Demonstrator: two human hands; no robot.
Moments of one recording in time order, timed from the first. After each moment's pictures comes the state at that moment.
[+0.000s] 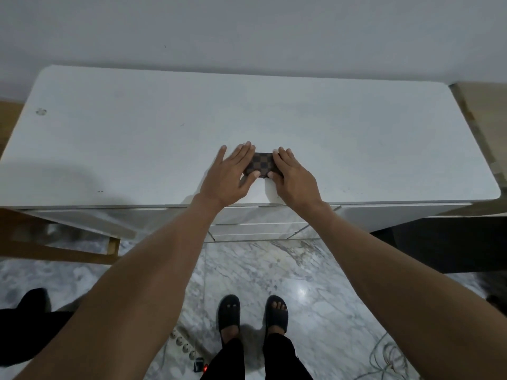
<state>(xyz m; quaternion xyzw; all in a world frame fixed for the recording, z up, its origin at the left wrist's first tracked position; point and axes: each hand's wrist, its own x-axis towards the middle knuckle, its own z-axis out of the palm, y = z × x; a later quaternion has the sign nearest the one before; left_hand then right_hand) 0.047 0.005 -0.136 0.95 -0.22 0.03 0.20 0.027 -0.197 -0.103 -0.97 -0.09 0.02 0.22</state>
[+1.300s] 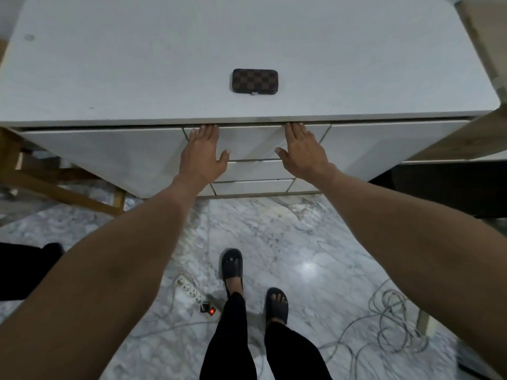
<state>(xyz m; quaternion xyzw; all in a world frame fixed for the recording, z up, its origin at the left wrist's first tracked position) -0.099 0.017 -0.158 0.98 -0.08 -0.05 0.18 -0.093 -0.241 -0.141 -0.99 -0.08 0.10 0.10</state>
